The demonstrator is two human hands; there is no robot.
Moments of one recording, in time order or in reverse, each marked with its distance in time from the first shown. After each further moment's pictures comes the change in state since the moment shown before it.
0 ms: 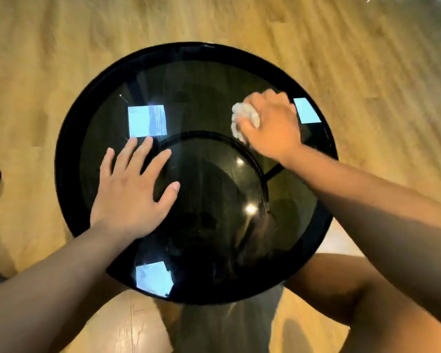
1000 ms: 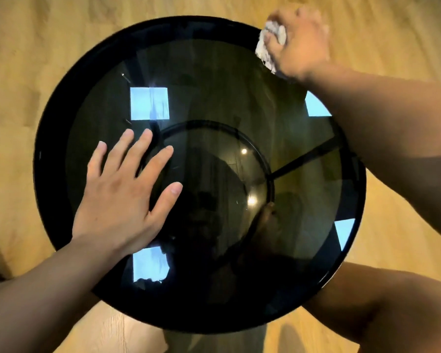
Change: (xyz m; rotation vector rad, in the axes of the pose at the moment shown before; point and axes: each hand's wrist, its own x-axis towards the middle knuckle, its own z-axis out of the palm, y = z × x) left_hand -0.002 -0.002 0.002 -0.032 0.025 0.044; right_hand 0.139 0.053 0.010 -0.105 0.036 0.033
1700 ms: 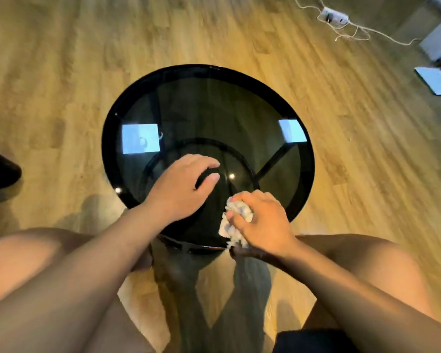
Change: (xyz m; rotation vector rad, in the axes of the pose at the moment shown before) left_hand -0.043 0.042 -0.043 -0.586 -0.049 0.205; right_hand -0.348 -0.133 -0.087 0.362 -0.323 0.143
